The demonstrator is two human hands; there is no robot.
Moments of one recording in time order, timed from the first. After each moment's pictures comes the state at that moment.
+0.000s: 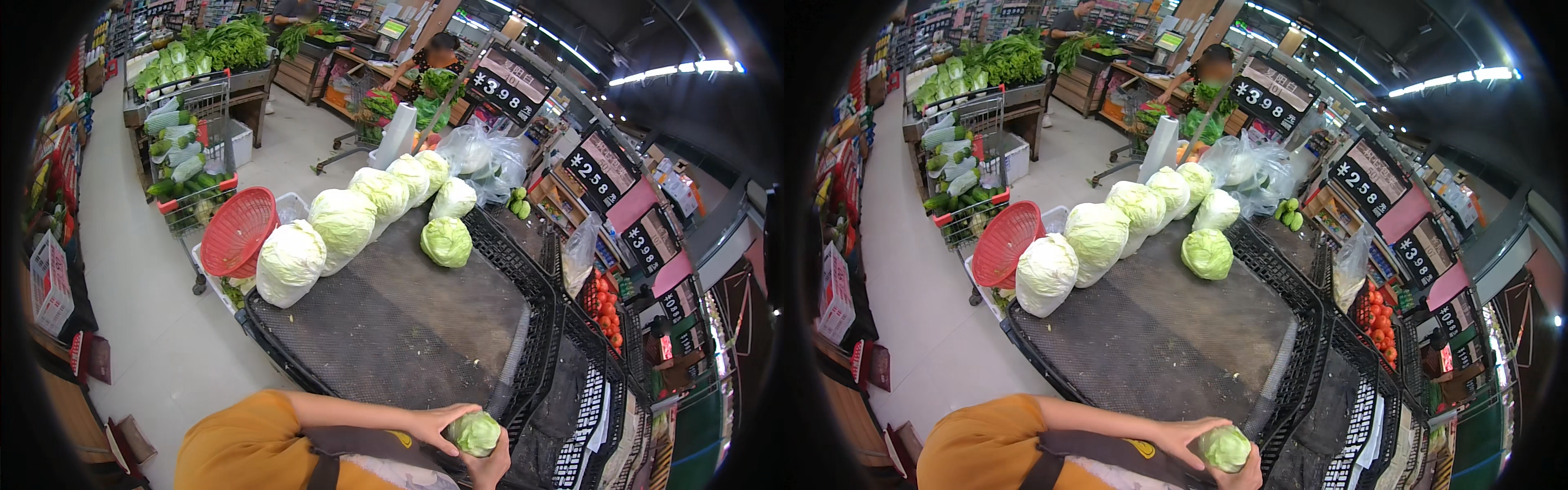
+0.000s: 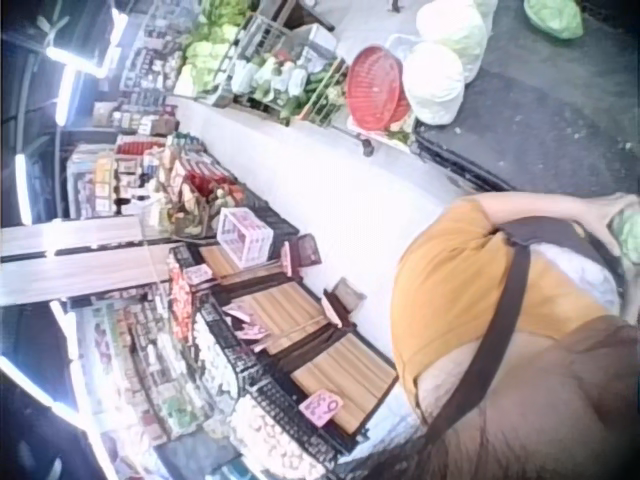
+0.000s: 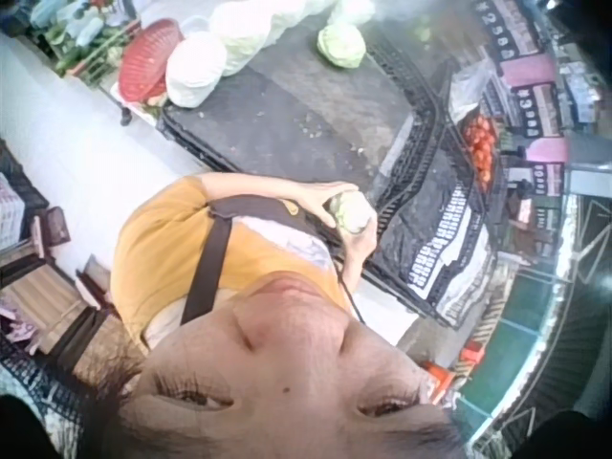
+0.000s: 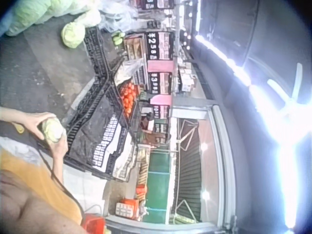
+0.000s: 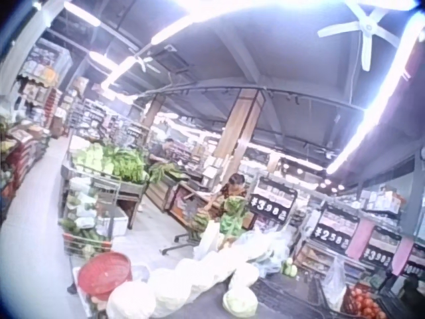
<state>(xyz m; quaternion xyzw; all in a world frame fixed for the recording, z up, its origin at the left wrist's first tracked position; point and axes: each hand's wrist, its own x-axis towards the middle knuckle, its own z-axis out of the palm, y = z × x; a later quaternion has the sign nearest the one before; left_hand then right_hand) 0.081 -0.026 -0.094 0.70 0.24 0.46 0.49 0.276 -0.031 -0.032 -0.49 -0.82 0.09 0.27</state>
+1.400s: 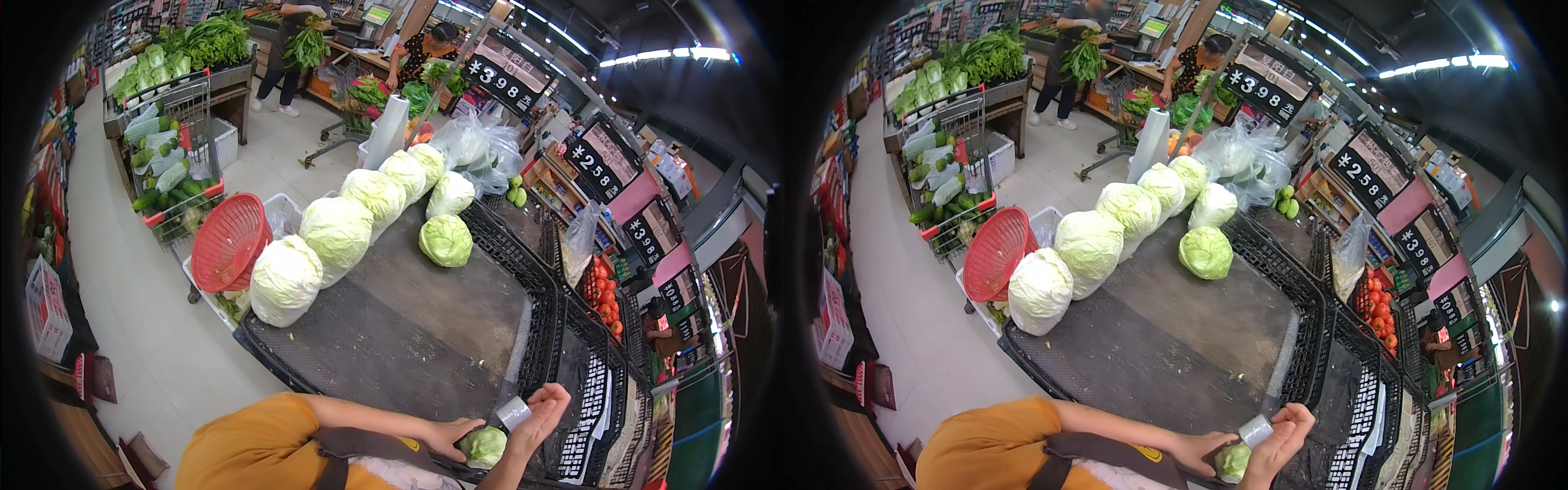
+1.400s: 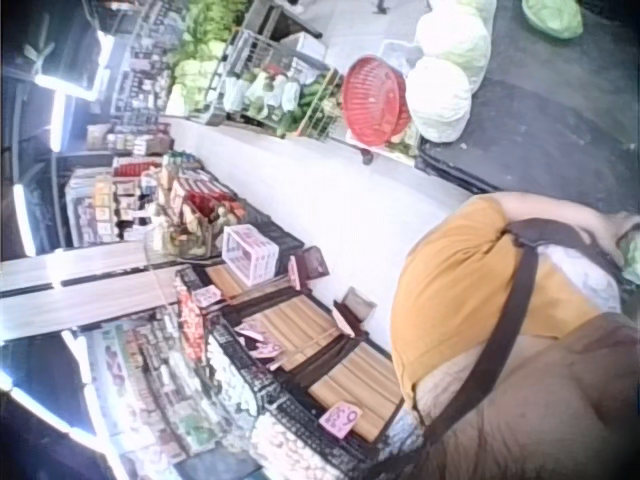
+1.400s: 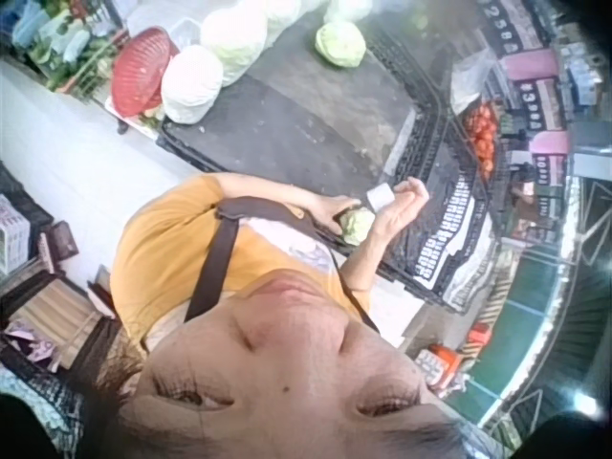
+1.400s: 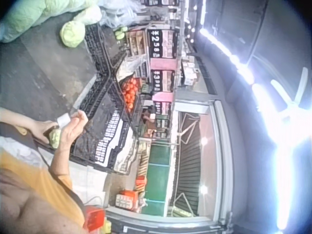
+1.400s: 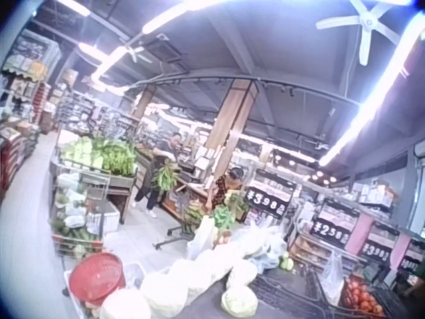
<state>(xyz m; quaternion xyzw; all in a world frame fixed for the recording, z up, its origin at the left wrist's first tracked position) 0.099 -0.013 -0.115 0.71 0.26 0.36 0.55 0.173 0.010 0.062 -0.41 -0.71 0.21 0.53</state>
